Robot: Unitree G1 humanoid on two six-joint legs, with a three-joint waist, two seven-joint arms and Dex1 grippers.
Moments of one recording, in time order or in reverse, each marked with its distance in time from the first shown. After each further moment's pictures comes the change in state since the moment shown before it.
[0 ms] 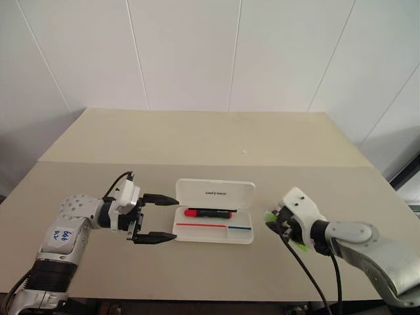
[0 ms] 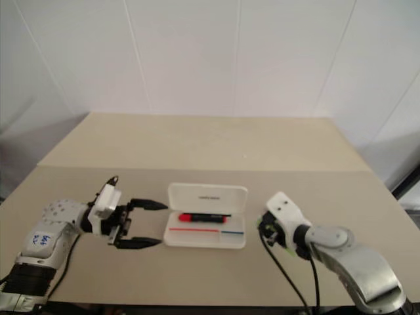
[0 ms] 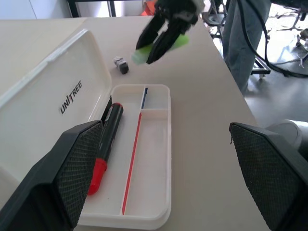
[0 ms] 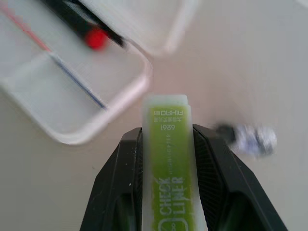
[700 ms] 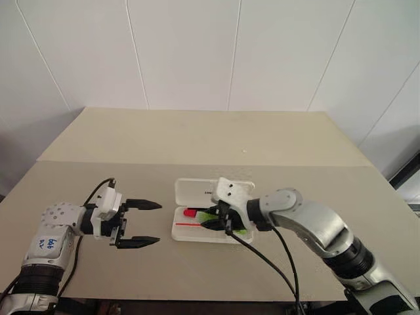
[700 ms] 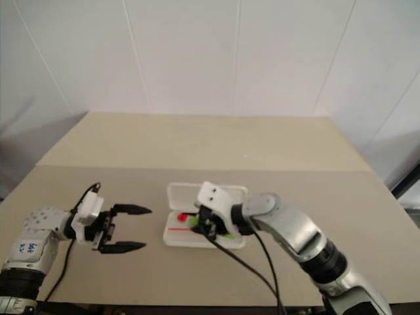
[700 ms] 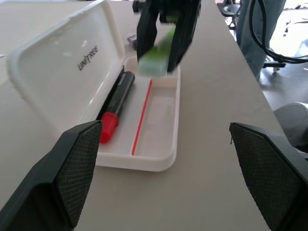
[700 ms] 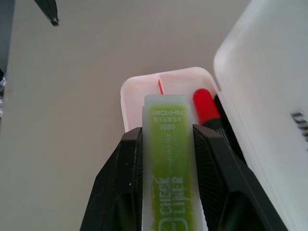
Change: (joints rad) left arm 0.047 0.037 0.083 0.141 0.017 -0.124 -0.059; right arm -0.414 0.274 0.443 0.328 -0.110 -0.213 0.223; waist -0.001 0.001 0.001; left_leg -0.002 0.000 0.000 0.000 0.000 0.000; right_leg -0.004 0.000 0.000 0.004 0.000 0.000
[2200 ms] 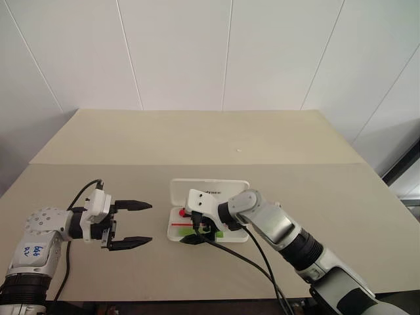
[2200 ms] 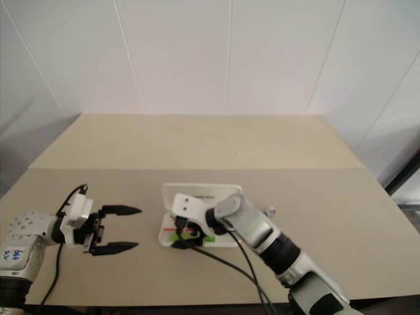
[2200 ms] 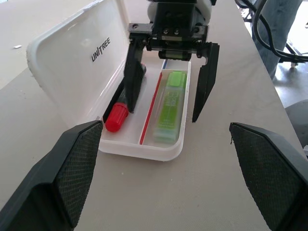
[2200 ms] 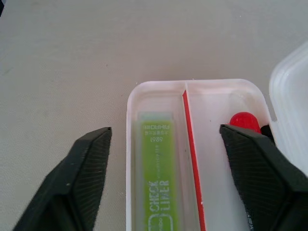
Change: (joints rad) left arm 0.072 0.034 0.050 -0.055 -0.003 0.018 0.056; right arm -0.063 0.211 0.081 0.277 -0.244 -0.200 0.185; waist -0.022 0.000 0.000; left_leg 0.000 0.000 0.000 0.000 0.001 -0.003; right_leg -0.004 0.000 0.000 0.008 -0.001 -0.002
